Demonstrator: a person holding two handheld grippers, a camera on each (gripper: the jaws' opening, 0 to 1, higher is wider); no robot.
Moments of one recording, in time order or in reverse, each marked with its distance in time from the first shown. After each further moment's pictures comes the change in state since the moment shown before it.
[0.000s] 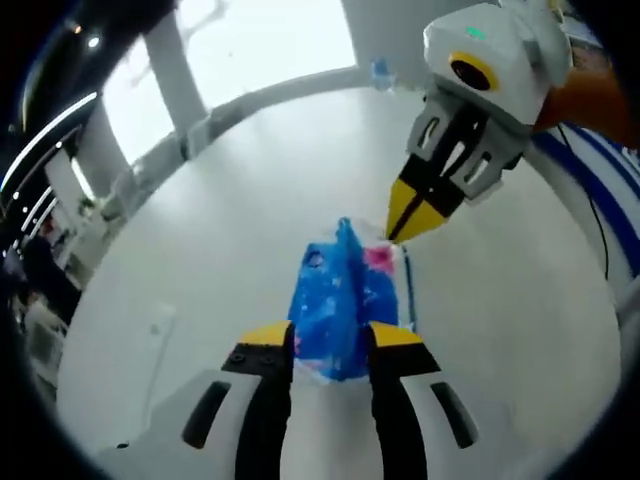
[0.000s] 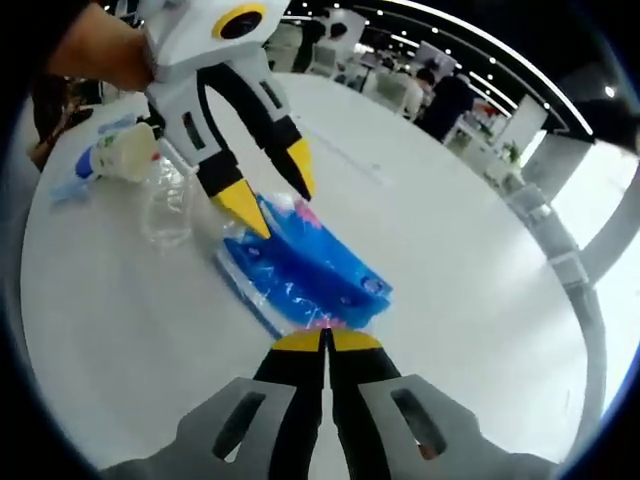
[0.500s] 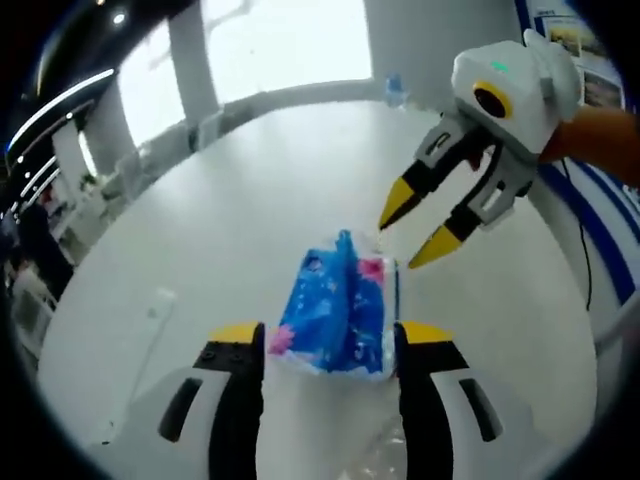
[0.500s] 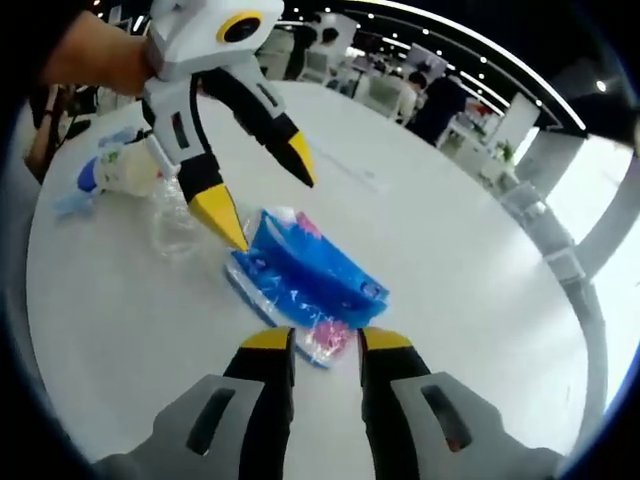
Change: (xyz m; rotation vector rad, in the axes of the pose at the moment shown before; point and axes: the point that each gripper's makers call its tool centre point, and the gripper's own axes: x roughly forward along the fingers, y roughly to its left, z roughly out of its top) left arm -0.019 -0.003 0.003 -0.104 -0.019 -0.020; right arm -0.016 0.004 0.010 0.016 -0.018 -0.010
